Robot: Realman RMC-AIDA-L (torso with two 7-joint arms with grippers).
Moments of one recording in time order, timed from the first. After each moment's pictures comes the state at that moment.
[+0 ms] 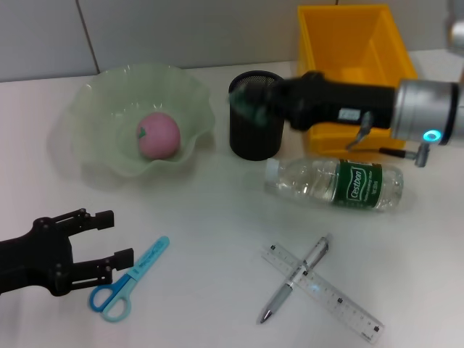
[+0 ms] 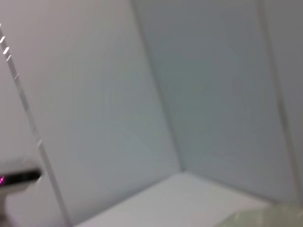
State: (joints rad) left arm -0.31 -1.96 1.02 0.63 1.66 1.62 -1.31; right arm 0.59 2.08 -0.93 -0.67 -1.61 -1.41 1.51
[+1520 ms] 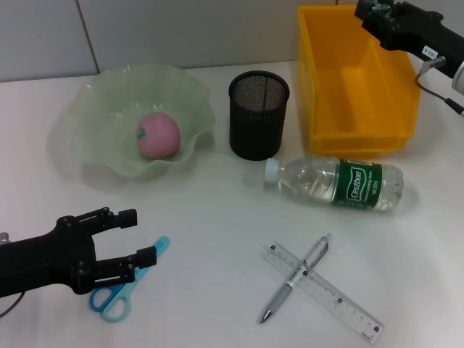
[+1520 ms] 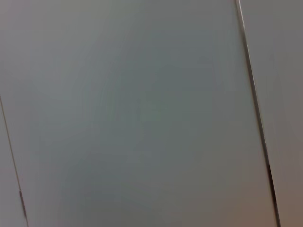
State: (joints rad) left arm -0.33 -2.00 1.02 0.61 1.66 1.63 -1.32; right arm 0.59 2.08 -0.61 -0.53 -1.44 -1.03 1.16
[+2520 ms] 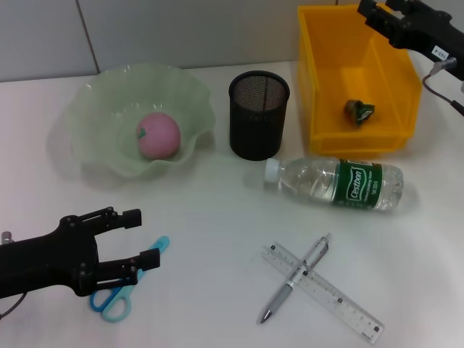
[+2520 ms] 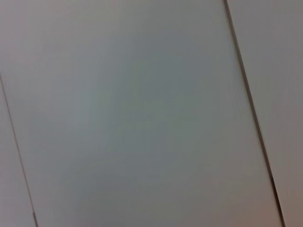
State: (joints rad) left arm -0.34 -2.00 1.02 0.61 1.66 1.66 -1.32; right arm 0.57 2.07 -0.60 -0.52 -1.40 -1.11 1.17
